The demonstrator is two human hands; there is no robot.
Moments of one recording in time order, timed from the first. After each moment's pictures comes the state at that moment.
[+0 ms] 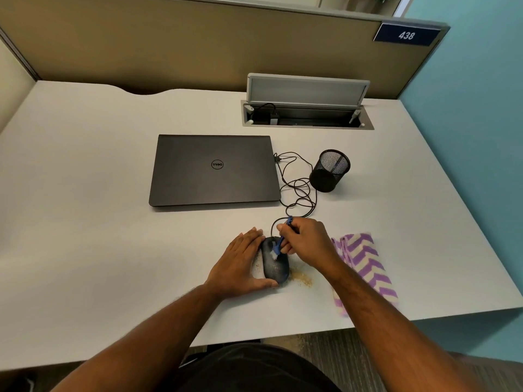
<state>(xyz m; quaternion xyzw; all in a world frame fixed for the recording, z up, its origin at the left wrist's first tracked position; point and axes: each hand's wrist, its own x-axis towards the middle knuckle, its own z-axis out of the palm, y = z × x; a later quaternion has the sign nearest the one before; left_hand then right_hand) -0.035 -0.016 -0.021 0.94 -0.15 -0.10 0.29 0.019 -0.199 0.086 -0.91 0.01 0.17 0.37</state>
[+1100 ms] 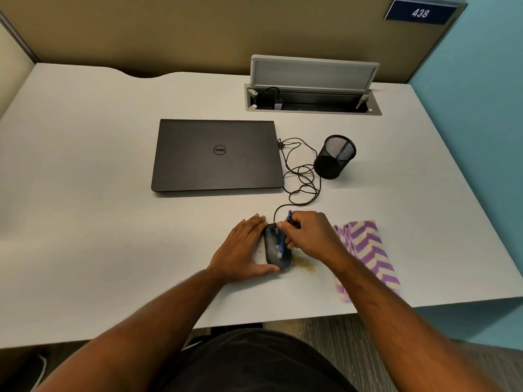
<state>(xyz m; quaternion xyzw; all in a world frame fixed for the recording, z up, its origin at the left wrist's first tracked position) -0.035 -0.017 -0.023 0.94 -0.15 -0.11 0.29 0.011 -0.204 0.083 -0.94 -0.03 0.18 0.30</state>
